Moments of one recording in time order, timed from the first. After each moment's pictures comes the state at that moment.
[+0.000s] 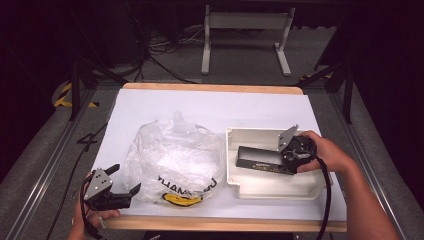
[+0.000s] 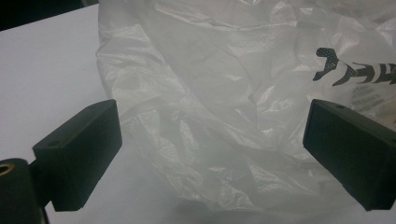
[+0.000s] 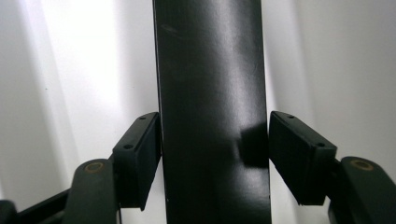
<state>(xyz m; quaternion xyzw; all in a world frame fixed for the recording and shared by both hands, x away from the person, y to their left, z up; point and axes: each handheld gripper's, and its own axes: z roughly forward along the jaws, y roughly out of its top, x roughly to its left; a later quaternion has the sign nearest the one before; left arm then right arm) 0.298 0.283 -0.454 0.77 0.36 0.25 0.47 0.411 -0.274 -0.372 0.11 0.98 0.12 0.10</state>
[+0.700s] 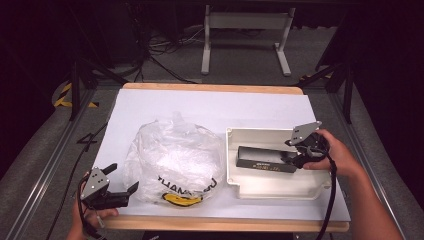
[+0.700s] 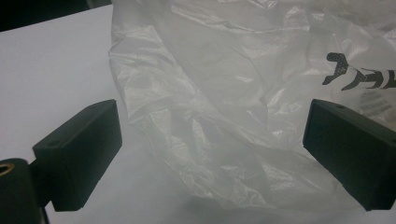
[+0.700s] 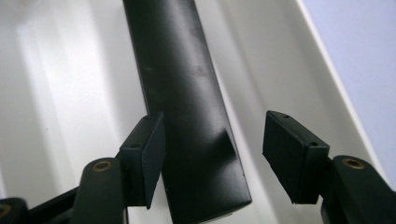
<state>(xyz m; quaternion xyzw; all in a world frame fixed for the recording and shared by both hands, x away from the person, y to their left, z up) 0.298 0.287 -0.454 0.76 0.36 0.25 0.47 0.399 -0.297 -0.350 0.16 0.95 0.22 0.17</state>
